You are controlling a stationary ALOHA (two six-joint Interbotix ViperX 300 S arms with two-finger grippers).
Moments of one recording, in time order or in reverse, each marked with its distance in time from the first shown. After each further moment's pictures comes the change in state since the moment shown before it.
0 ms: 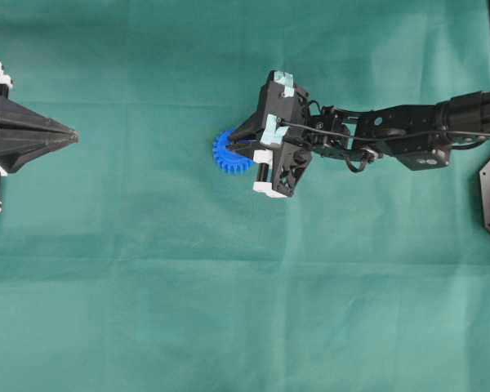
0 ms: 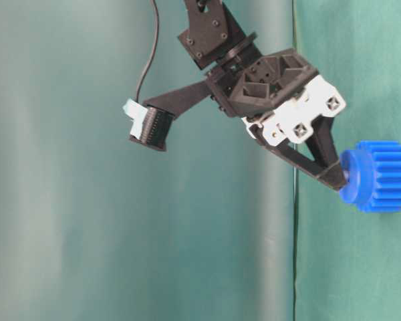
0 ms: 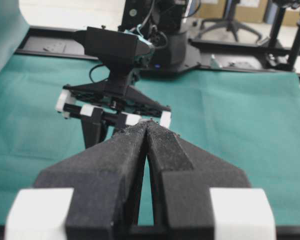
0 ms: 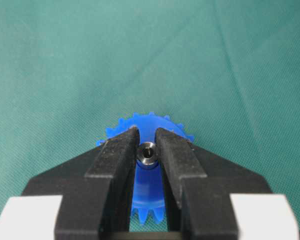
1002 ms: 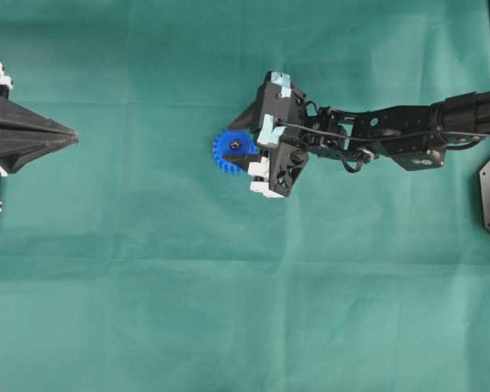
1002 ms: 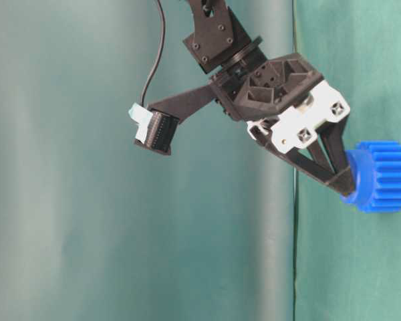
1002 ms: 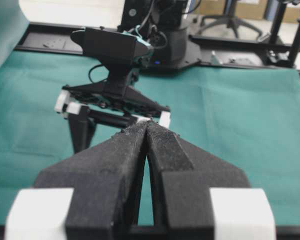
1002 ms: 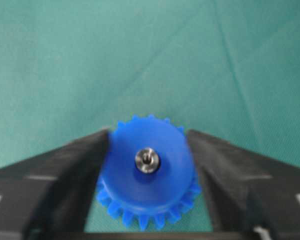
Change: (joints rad) left arm 0.000 0.000 0.003 0.000 0.003 0.000; right arm -0.002 0.012 -0.011 0.000 -0.008 0.002
